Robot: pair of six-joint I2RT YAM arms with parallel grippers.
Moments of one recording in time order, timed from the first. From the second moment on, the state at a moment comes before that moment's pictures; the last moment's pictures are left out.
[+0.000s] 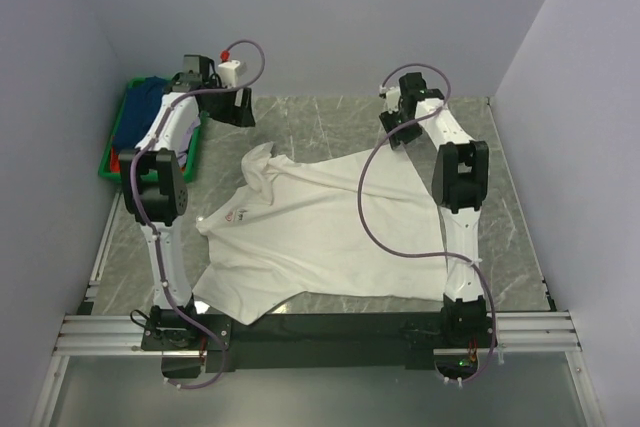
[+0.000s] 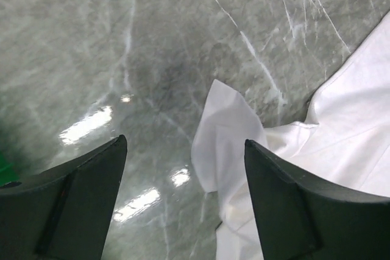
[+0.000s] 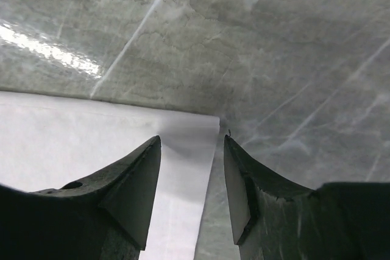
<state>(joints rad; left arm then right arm) -0.03 2.17 2.00 -0.69 0.48 0.22 0.11 2.44 2.18 -0.87 -0.09 -0.33</state>
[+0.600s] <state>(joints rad) -0.20 2.31 2.05 -0.67 0.37 0.19 0.13 2.52 2.26 -0.84 0.02 -0.33</state>
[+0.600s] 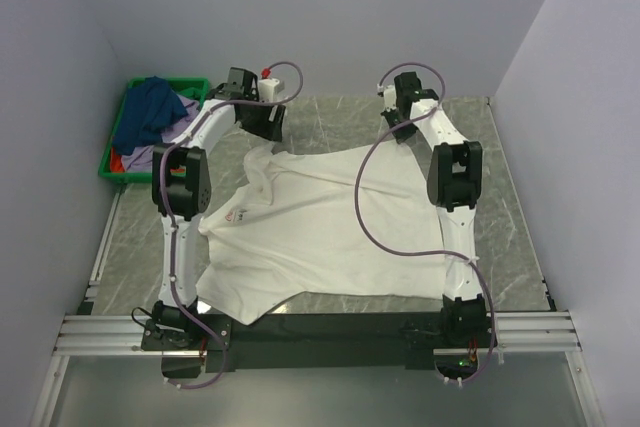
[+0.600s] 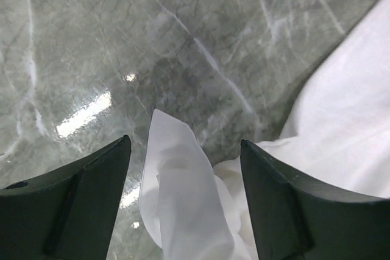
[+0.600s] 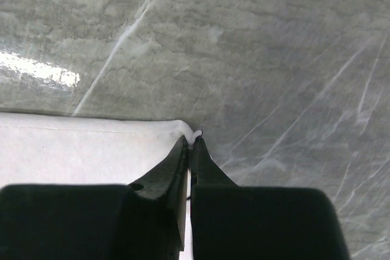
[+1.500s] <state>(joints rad) 0.00 2.15 1.79 -0.31 0.61 0.06 -0.06 2.37 2.02 -0.89 0.06 -0.35</state>
